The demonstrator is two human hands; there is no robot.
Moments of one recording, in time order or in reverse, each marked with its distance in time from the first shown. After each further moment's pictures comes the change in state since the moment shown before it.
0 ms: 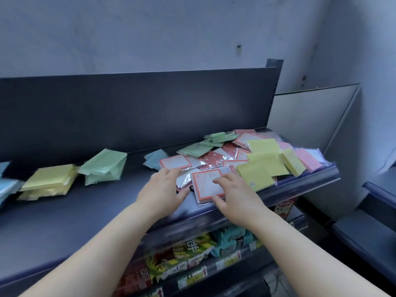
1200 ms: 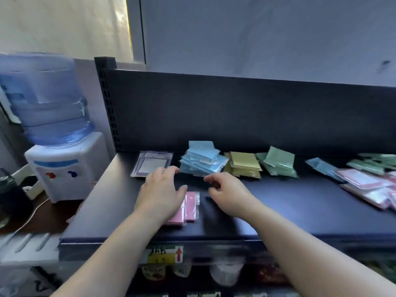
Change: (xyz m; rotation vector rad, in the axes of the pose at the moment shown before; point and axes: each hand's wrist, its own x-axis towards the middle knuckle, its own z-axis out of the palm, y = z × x) left_hand -0.194 -0.384 -0.146 -0.050 0.290 -0.415; right_hand 0.043 -0.435 0.160 0.313 -0.186 -0.251
